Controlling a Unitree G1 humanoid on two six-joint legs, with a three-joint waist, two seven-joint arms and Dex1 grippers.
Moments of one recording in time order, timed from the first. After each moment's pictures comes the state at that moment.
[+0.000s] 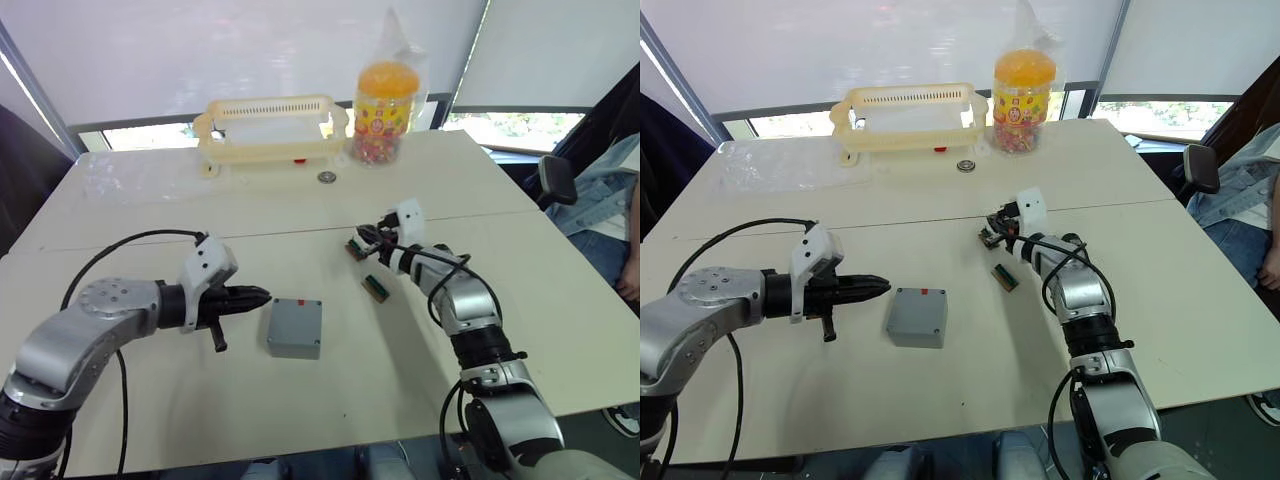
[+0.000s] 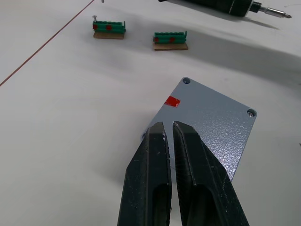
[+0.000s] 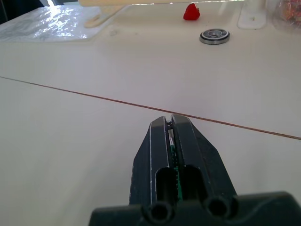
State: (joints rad) left arm -0.32 0.86 0.05 -0.48 -0.61 0.82 -0.86; right arm -0.72 -0.27 0.00 0.28 0.17 0.44 0.47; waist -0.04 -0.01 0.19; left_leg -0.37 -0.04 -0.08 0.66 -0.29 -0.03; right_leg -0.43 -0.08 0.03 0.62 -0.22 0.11
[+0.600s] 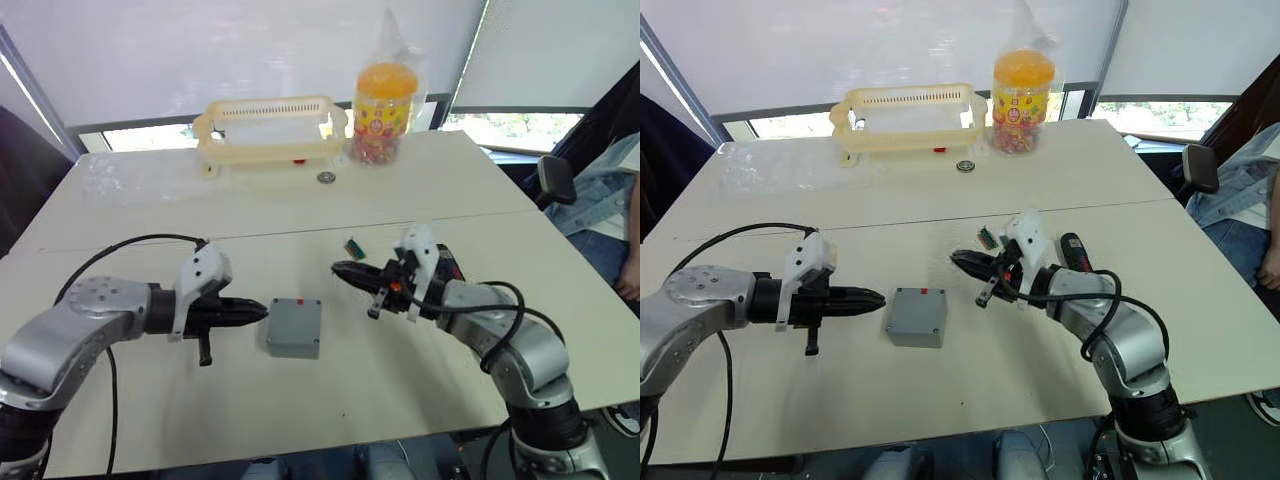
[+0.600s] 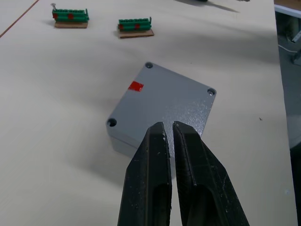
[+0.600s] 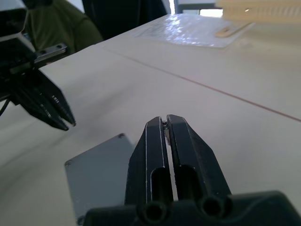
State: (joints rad) left arm -0.30 0.94 0.05 -0.47 -0.63 0.80 -1.01; right arm -0.39 -0.43 0.10 -0.48 0.46 0.75 0.64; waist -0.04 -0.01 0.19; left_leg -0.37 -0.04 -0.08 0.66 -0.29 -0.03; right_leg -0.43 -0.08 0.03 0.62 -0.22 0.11
